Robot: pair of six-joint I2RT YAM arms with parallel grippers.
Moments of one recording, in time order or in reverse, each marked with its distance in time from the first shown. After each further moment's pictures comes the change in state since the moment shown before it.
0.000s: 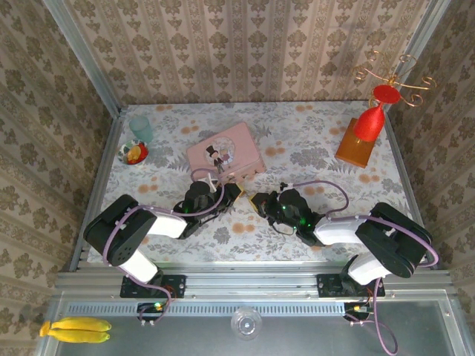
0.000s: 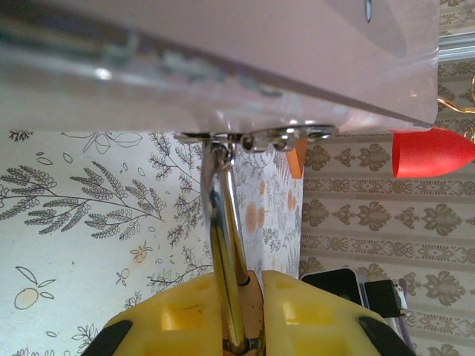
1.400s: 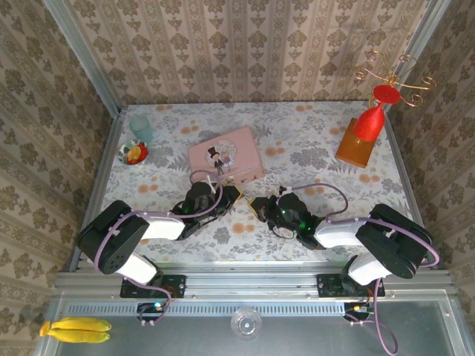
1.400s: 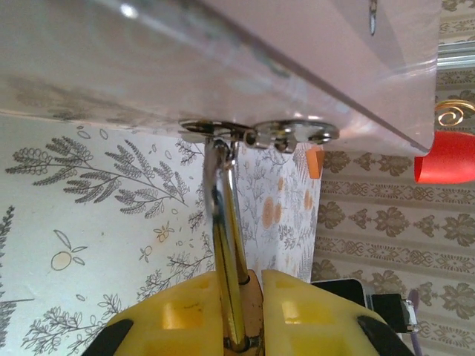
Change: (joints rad) left arm -0.024 -0.074 0.002 -0.148 -0.045 -0.020; right arm 0.039 -0.007 -0.026 0.007 0.013 -0.001
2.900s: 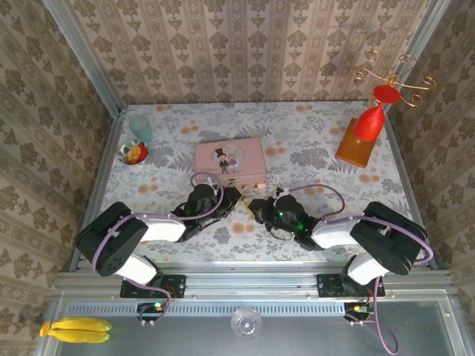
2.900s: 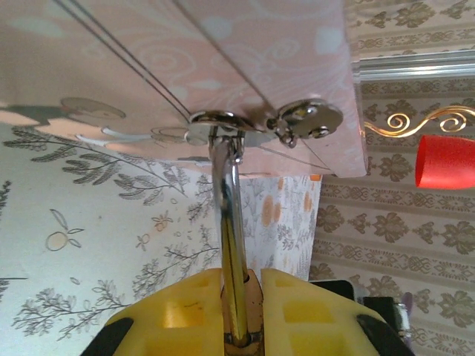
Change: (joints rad) left arm -0.043 -0.022 -0.001 -0.020 -0.053 -0.040; right arm 0.024 0.042 0.003 0.045 0.007 0.002
